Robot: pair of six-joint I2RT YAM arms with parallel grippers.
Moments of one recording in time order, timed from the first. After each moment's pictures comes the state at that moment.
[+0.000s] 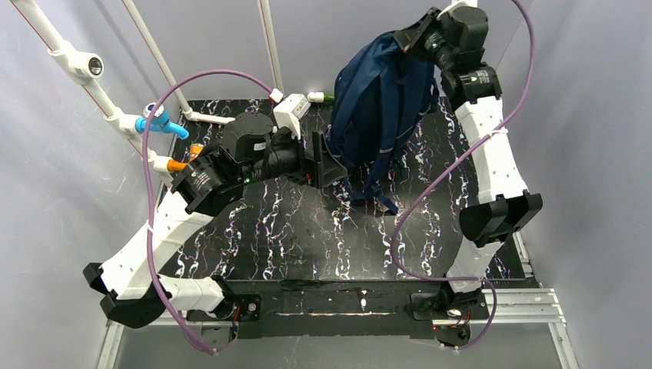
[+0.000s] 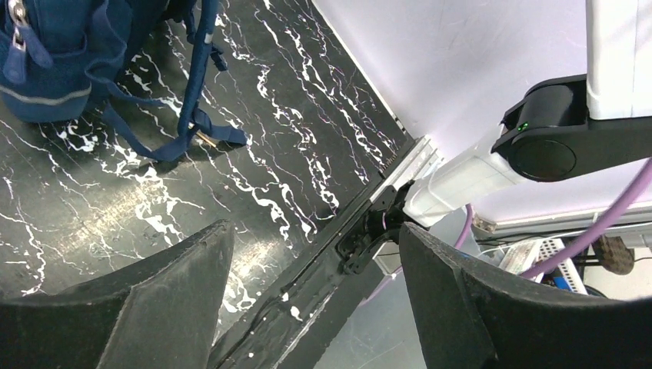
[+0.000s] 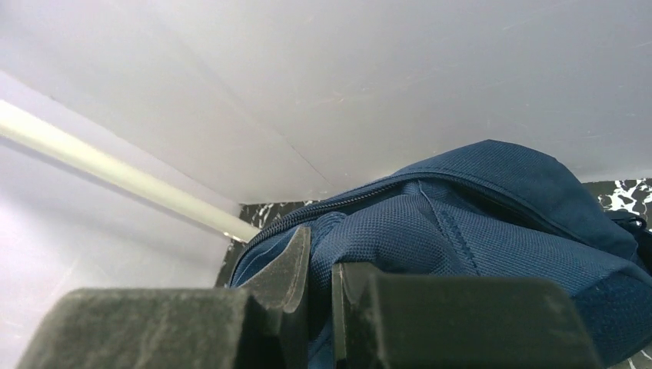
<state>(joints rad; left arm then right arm) -0.84 1.21 1.63 -0.78 0.17 -0.52 0.28 1.79 2.21 -0.45 -0.11 0.57</state>
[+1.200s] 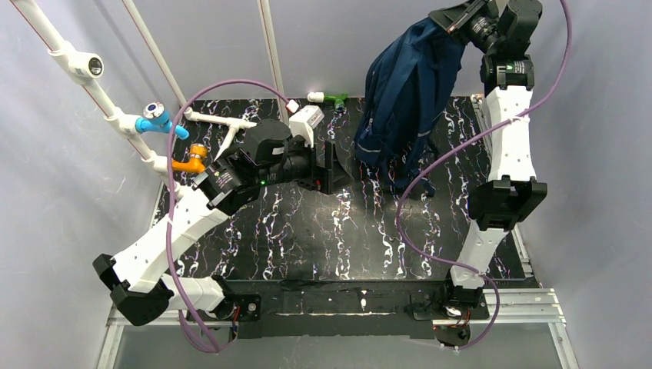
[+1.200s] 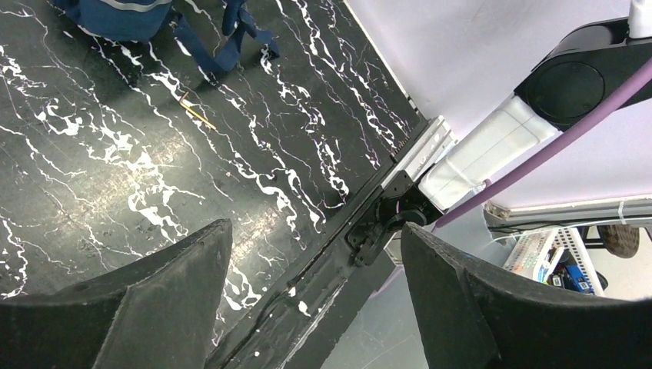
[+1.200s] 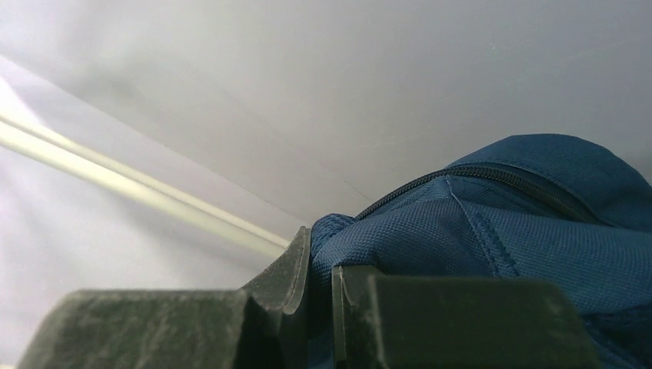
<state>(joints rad) -0.84 1.24 1.50 -0.68 0.20 -0.52 -0.03 1.94 2.34 -0.27 -0.54 0.87</state>
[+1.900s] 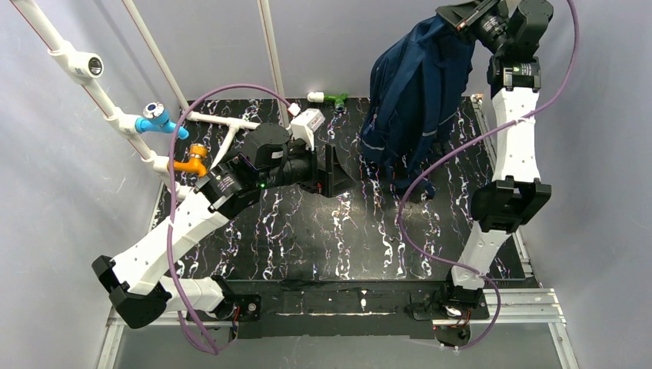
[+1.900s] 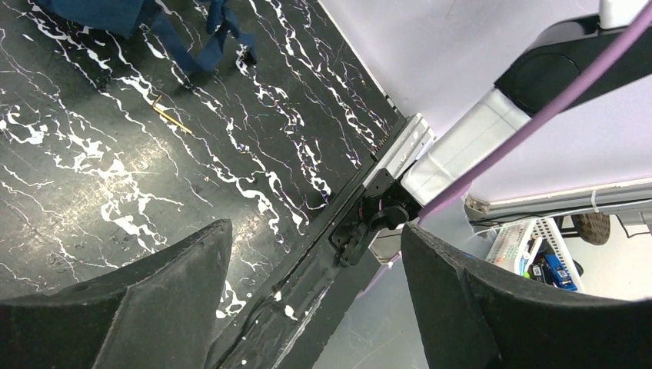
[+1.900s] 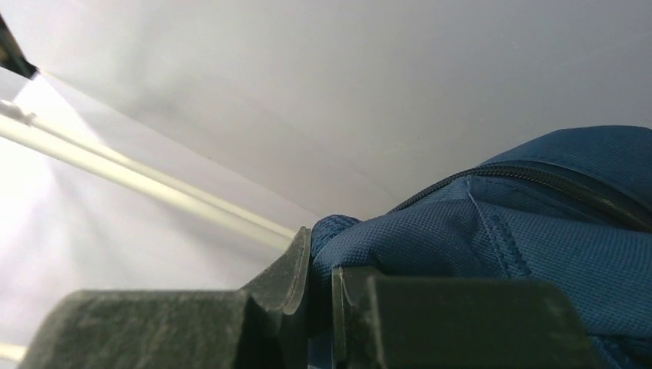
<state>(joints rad) -0.84 1.21 1.43 -0.60 0.25 -0.54 -0.08 1.89 2.26 -0.19 -0.60 1.00</state>
